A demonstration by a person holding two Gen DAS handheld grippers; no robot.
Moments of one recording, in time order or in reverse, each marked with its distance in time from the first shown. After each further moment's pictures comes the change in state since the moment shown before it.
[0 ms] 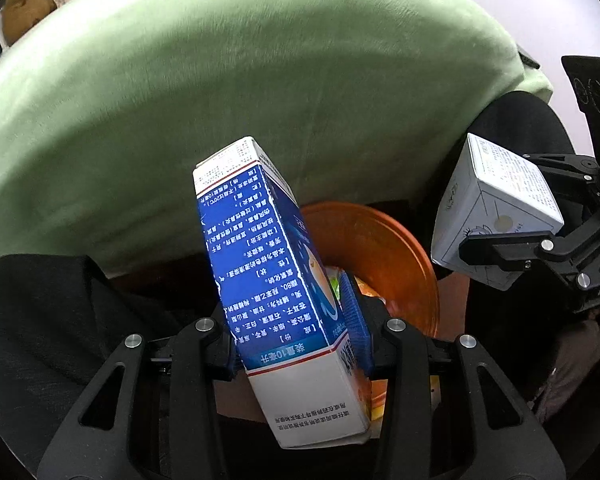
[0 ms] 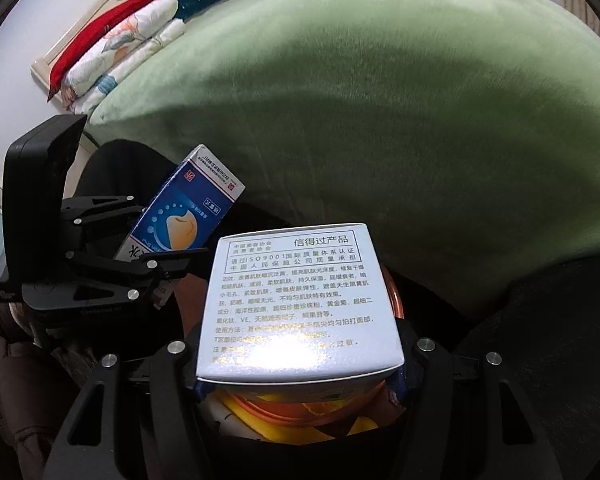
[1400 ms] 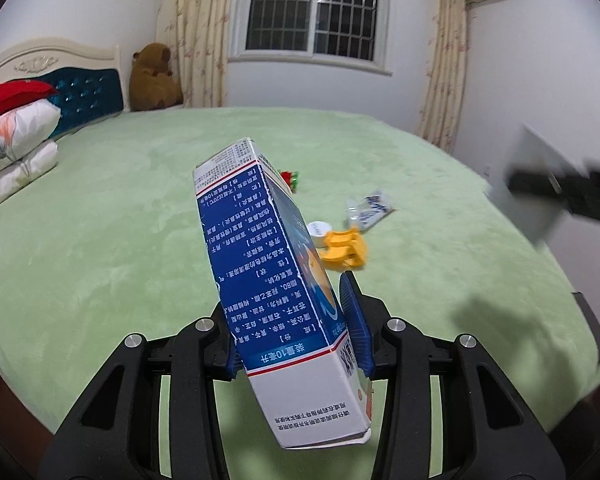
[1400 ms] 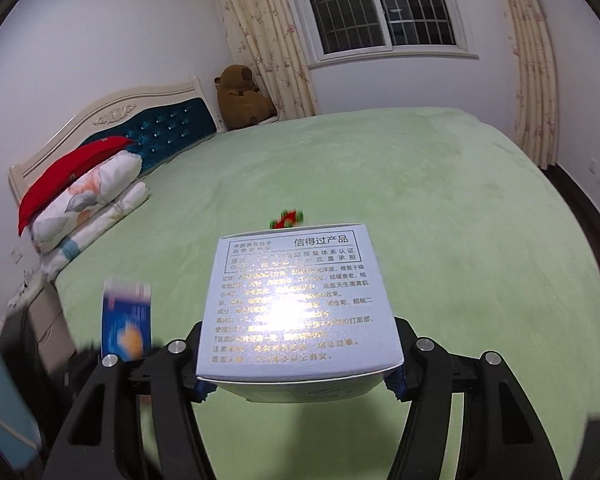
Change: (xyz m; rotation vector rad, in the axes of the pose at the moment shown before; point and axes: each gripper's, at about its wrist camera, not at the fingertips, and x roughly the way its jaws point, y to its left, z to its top) left arm -0.109 0.099 0.163 -0.264 -0.663 0.276; right arm -0.125 -0.033 0.254 0.023 -0.538 -0.148
